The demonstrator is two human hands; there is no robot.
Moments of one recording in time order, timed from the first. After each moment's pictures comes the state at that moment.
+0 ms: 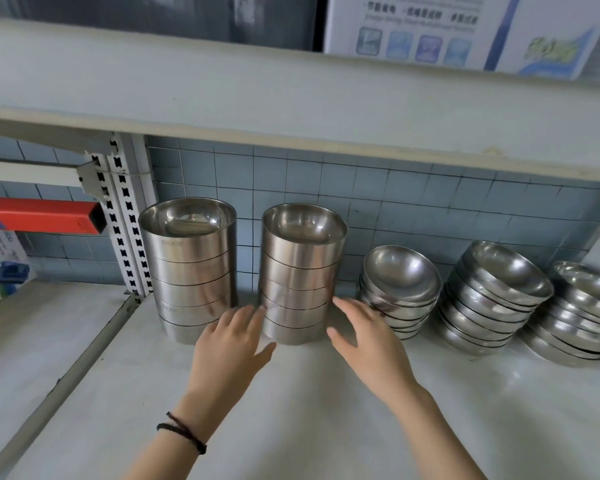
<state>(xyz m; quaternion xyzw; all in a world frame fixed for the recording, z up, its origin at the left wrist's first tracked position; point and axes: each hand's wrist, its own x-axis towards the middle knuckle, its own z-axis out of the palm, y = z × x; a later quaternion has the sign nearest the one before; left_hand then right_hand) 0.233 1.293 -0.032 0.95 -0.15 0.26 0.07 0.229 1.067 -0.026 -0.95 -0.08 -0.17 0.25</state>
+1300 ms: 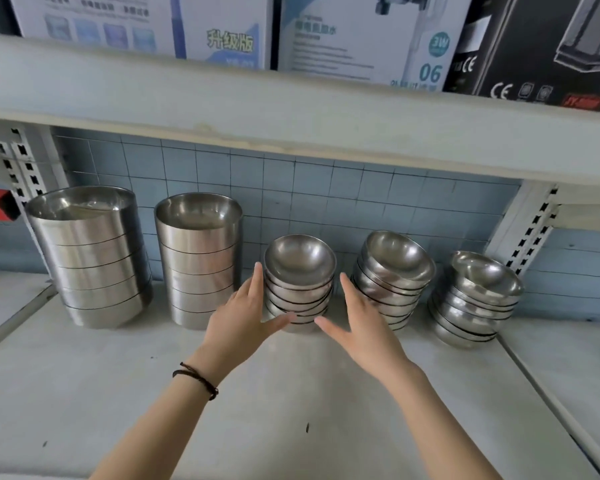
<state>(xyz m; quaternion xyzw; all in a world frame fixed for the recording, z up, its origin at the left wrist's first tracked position) 0.236 1.126 -0.016 0.95 -0.12 0.16 0.22 0.206 0.910 -0.010 -0.96 -0.08 -0.11 0.26</state>
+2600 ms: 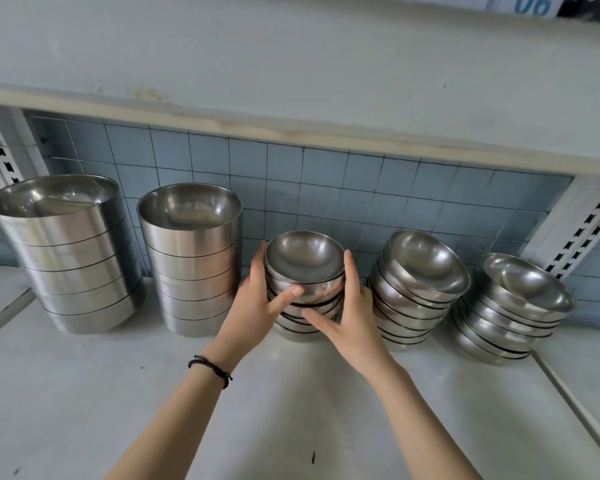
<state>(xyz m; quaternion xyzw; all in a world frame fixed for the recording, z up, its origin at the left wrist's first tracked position) 0.290 1.110 -0.023 0.79 -0.19 0.14 0.56 0.260 0.931 -0.037 -0.87 -0.12 -0.18 0.45</state>
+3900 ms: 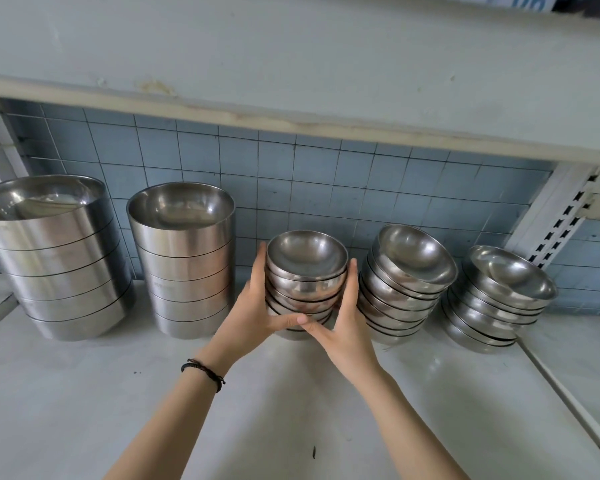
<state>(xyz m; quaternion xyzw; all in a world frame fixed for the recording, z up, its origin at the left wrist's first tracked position) 0.297 1.114 -0.043 0.78 -0.25 0.06 0.57 0.251 0.941 -0.051 -0.82 -0.10 -0.21 0.52</state>
